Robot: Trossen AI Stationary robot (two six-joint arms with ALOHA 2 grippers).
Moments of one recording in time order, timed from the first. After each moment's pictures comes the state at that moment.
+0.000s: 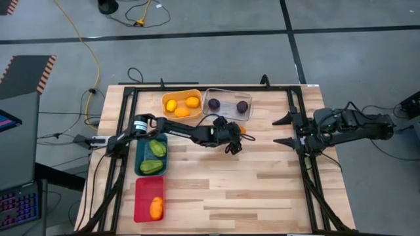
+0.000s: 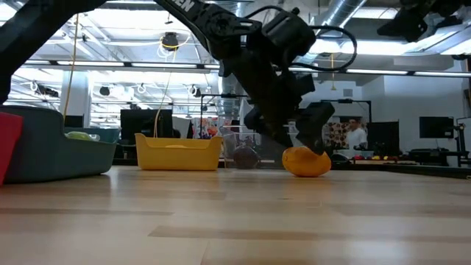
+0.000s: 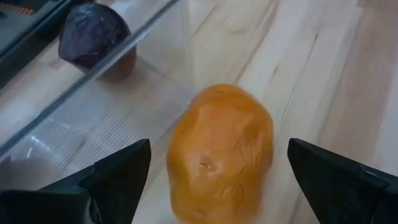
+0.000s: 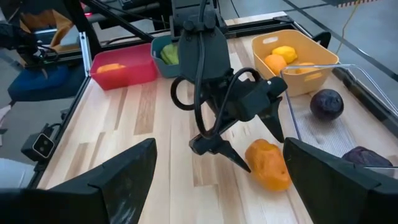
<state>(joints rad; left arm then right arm) 0.03 2.25 1.63 -0.17 -0.47 -0.25 0.11 0.46 0.76 -0.70 0.14 0.19</state>
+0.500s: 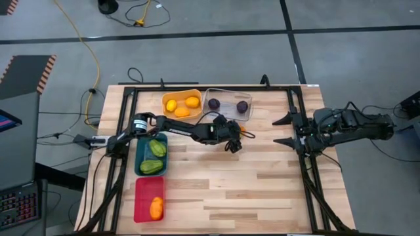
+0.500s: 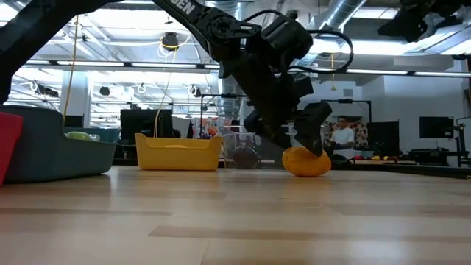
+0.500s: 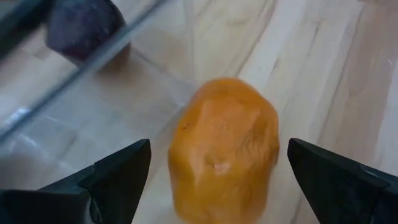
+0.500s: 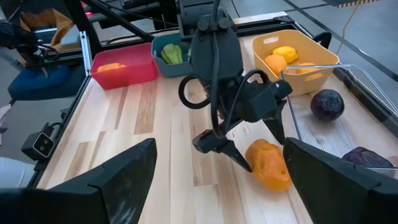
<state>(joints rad) 0.06 2.24 1.63 -0.18 -0.40 -0.25 0.11 0.46 0.76 -0.70 0.14 0.18</state>
